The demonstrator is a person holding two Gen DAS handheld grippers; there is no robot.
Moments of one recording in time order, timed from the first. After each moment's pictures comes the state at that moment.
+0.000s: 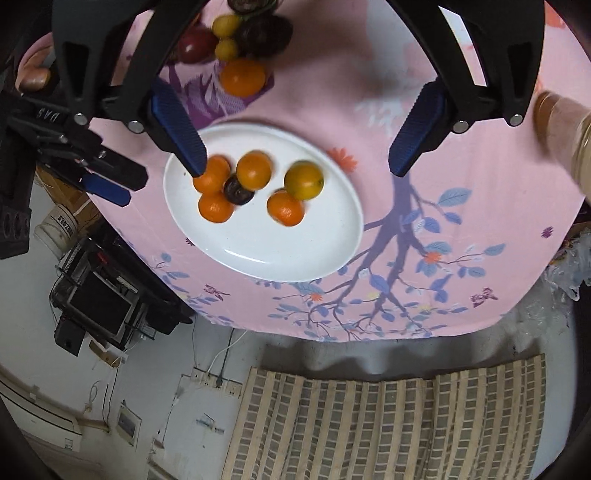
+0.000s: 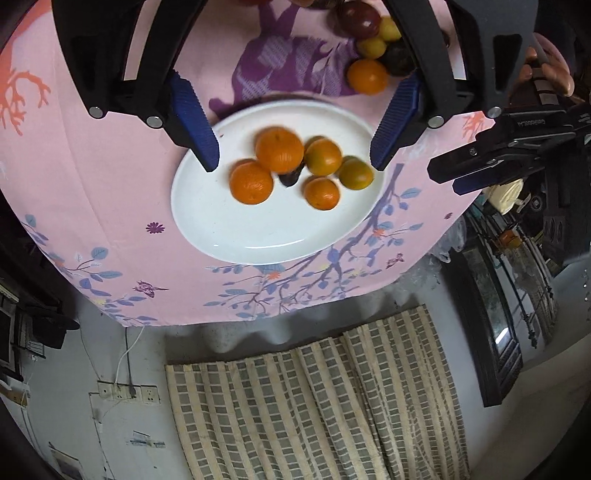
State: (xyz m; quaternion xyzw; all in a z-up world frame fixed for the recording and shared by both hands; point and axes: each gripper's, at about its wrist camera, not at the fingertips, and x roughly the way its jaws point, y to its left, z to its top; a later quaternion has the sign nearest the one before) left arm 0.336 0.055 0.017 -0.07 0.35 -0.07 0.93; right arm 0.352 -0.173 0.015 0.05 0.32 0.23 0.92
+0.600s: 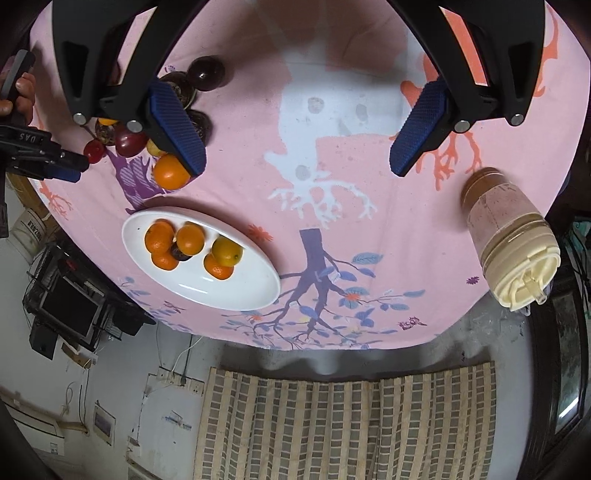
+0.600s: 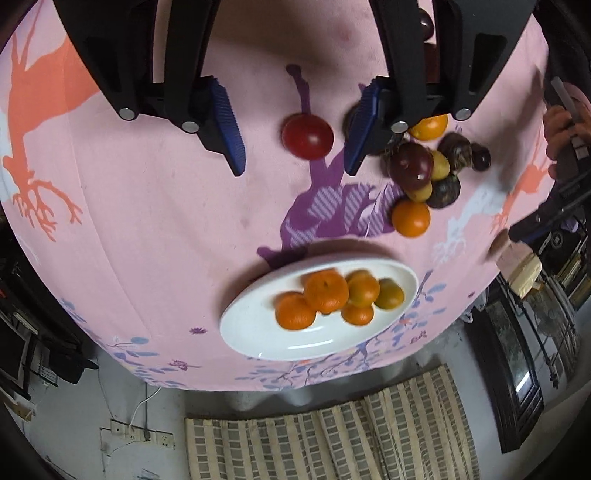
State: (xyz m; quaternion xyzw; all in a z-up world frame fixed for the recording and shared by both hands) left arm 0.242 0.102 -0.015 -0.05 0.34 0.00 0.94; right arm 0.291 -0.205 -0.041 -0.01 0.43 0.19 0.88
